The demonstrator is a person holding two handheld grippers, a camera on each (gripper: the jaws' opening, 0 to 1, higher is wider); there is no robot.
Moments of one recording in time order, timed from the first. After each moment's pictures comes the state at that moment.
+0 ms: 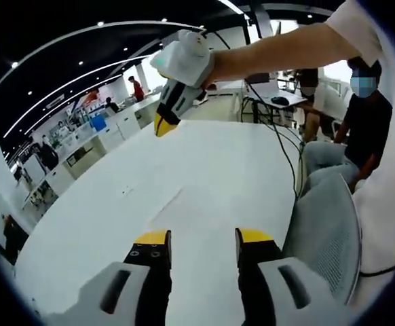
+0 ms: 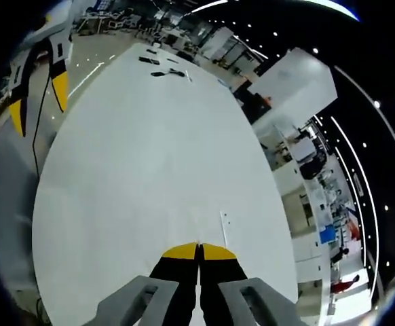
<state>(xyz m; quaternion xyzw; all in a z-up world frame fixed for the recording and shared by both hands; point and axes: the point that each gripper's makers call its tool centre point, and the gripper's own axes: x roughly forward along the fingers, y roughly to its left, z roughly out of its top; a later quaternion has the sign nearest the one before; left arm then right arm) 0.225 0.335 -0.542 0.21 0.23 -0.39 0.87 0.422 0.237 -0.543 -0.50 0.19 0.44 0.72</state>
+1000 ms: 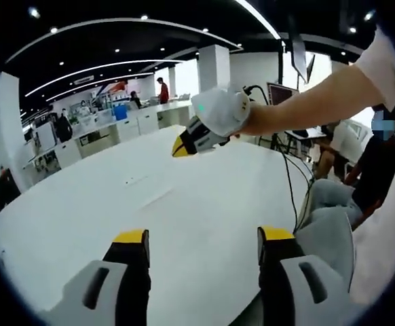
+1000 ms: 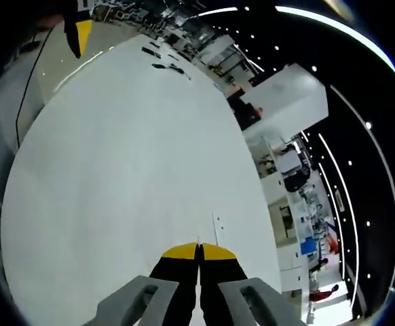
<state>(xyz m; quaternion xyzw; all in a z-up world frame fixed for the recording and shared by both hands) 0.226 0.336 -0.555 0.09 0.23 -0.34 0.91 0.412 0.245 -0.596 -0.54 0.12 0.41 0.72</state>
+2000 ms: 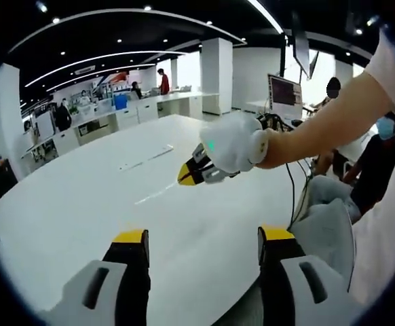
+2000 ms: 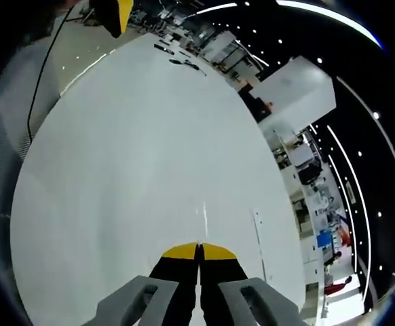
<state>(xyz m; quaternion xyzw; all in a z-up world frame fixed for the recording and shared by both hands) 0.208 0.323 -0.583 0.09 0.26 -0.34 0.90 0.354 0.259 -0.677 -0.53 0.15 0.43 0.72</state>
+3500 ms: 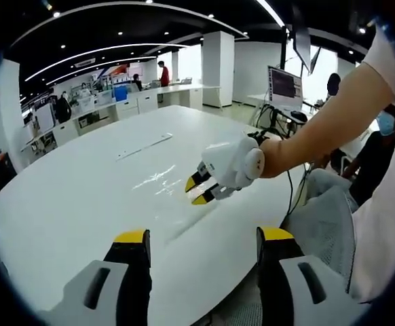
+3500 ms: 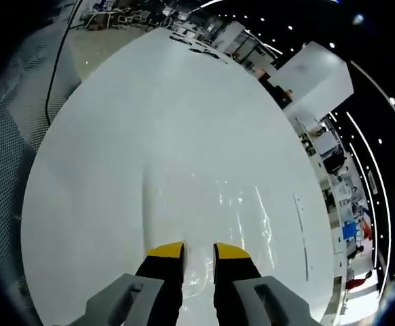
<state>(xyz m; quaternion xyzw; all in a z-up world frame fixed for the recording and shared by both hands) 0.193 0.335 -0.608 0.09 0.28 -0.34 0.89 0.318 0.258 -0.744 -0.50 0.22 0.47 0.69</state>
